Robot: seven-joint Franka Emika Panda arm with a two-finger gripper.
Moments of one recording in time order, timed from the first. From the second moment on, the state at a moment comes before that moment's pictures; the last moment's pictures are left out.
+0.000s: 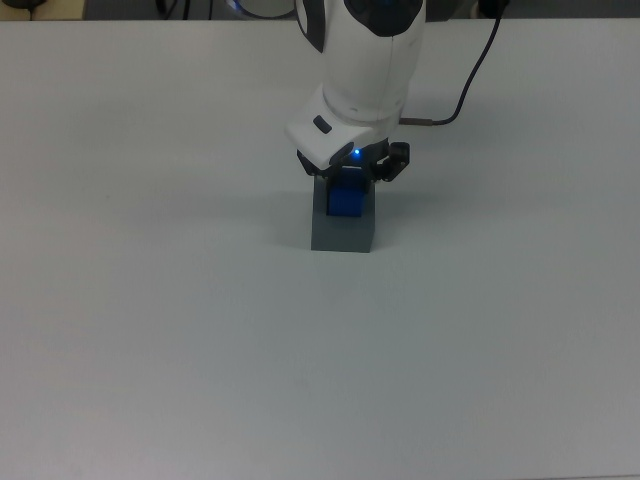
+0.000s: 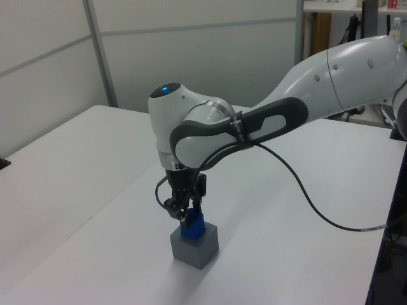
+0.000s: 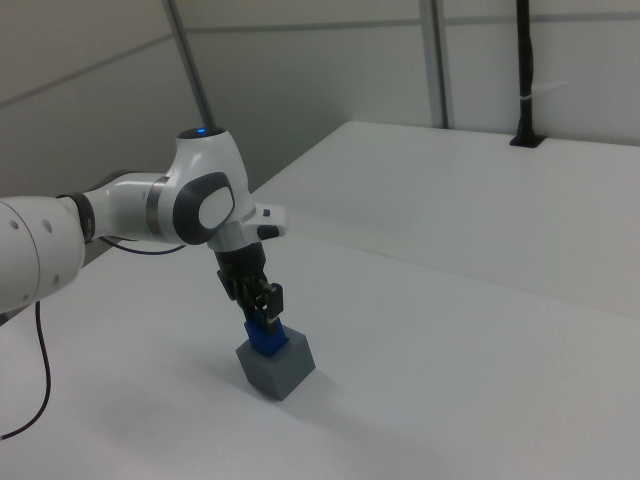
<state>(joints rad) 0.18 0.33 0.04 -1.64 -0.03 1.92 0.31</state>
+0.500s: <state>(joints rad) 0.17 0.24 0.04 -1.62 -0.03 1.86 0.31</state>
